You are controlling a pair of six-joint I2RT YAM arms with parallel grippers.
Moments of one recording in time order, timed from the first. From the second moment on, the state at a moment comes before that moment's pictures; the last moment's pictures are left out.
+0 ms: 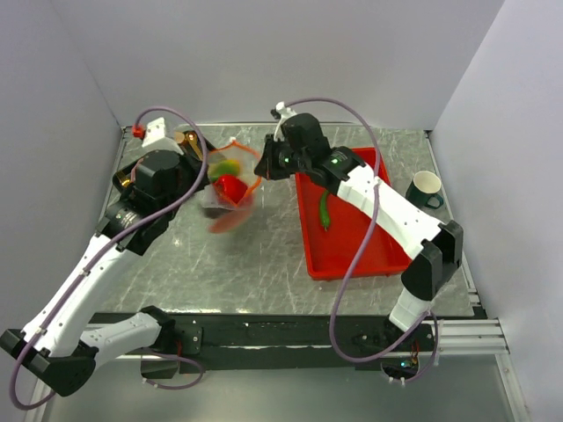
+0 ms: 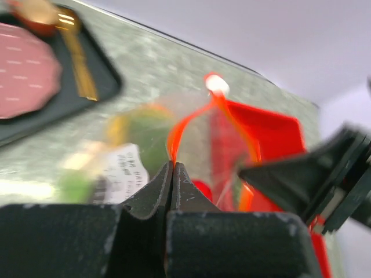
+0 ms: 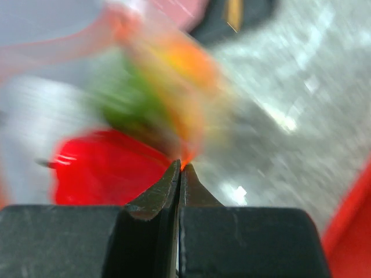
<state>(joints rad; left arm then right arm) -0.54 1.03 1.27 -0.53 -0.40 -0.64 0.71 1.70 1.72 -0.54 -0.13 0.47</state>
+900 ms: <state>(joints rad) -0.47 1.11 1.33 -0.60 -0.35 -0.59 0.74 1.76 1.63 -0.56 -0.25 0.48</state>
